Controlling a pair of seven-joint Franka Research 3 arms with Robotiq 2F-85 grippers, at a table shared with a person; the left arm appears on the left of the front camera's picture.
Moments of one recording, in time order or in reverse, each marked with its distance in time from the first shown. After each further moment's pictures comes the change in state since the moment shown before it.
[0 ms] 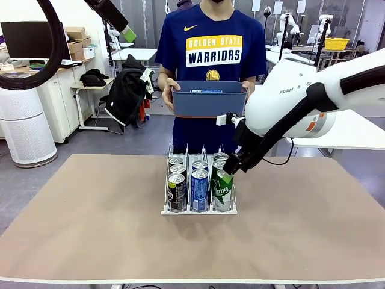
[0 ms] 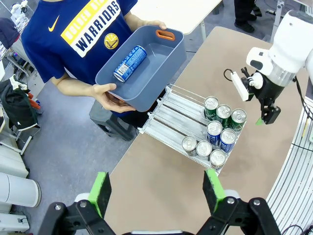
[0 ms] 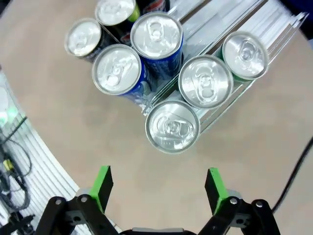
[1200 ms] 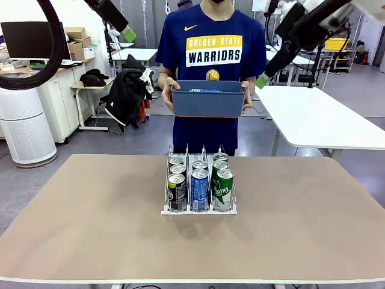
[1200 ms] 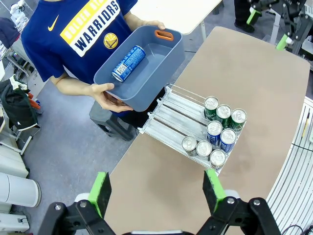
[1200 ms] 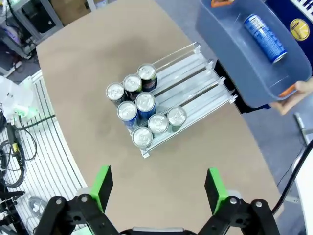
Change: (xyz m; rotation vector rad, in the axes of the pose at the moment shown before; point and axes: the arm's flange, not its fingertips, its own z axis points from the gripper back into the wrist) left arm 0.000 0.000 0.000 0.000 0.000 0.000; right arm 0.027 -0.027 0.253 -0.035 -0.272 0.248
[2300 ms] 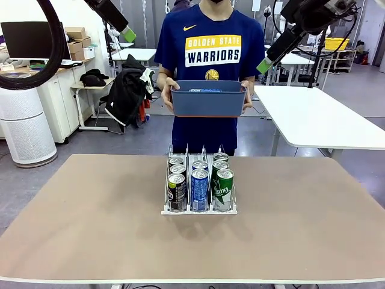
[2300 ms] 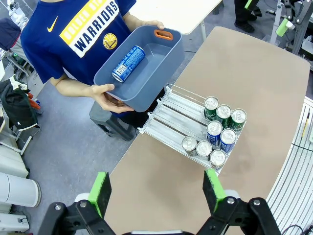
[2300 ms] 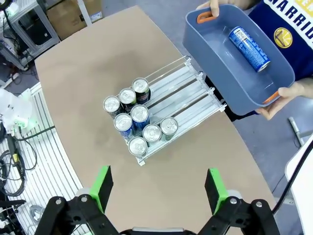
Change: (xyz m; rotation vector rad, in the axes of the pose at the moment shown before) left arm 0.000 0.000 0.000 0.000 0.000 0.000; right arm 0.010 -0.007 0.027 -0.021 -0.055 -0.020
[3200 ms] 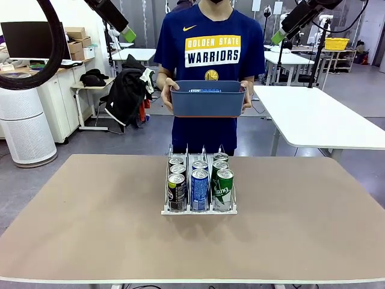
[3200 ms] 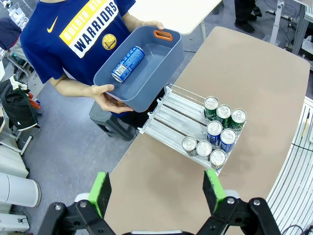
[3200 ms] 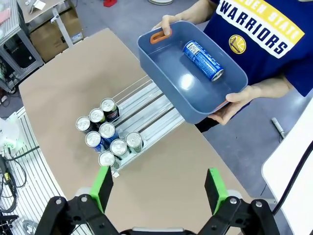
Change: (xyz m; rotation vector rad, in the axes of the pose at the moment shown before) left arm 0.000 0.000 0.000 0.000 0.000 0.000; right arm 0.017 -0.072 0.037 -0.078 -0.065 -0.058
